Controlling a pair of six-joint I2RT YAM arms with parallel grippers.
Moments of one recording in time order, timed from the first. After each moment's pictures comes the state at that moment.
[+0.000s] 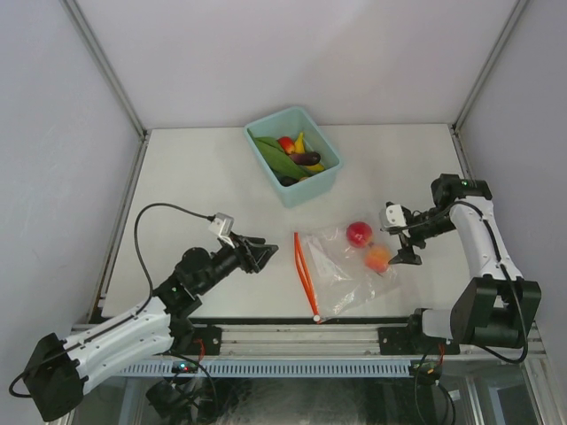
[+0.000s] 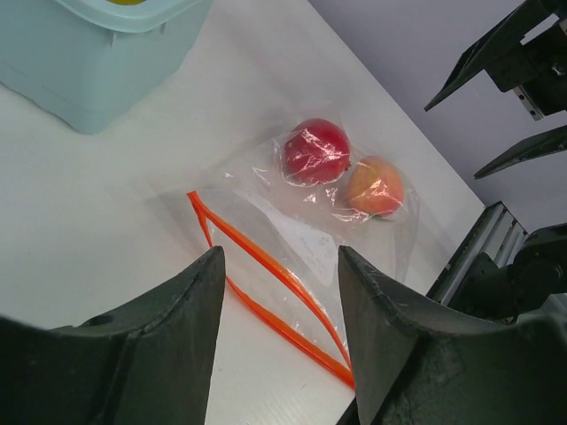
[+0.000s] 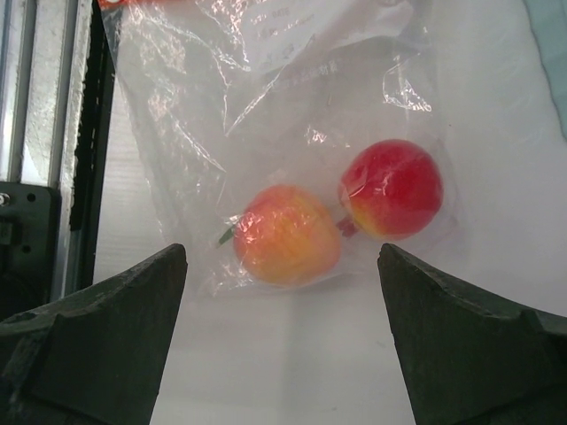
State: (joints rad) left arm -0.80 0.69 0.24 0.38 0.00 -0.54; right arm -0.11 1.31 1.12 -1.52 -0.86 -1.90
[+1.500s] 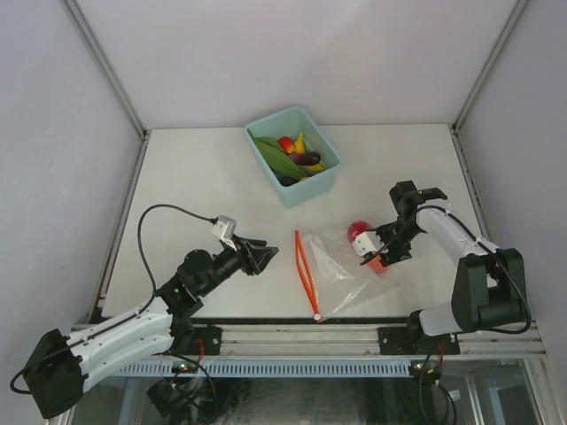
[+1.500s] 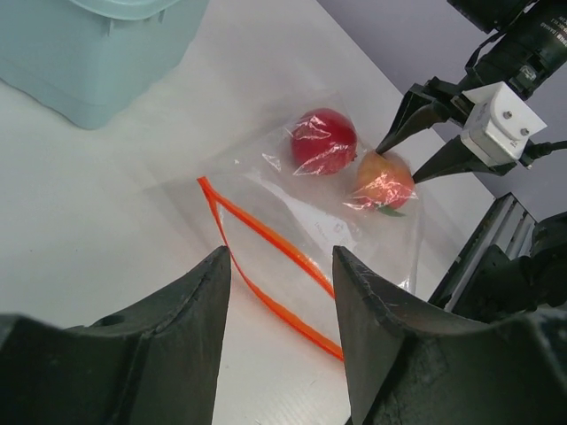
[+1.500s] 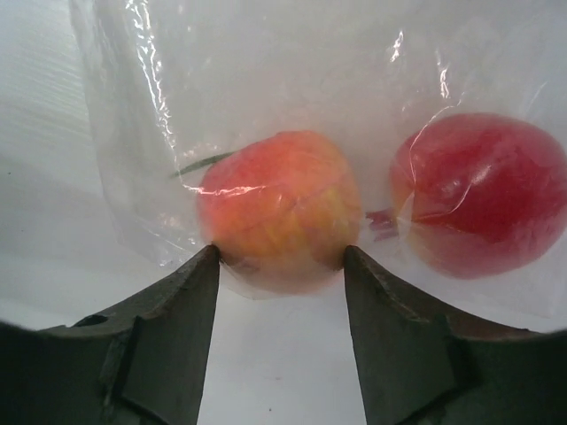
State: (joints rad) left arm -0.81 0.70 0.21 0.43 -0.01 -0.51; right arm 0.17 1.42 0.96 -1.18 -0.43 -1.87
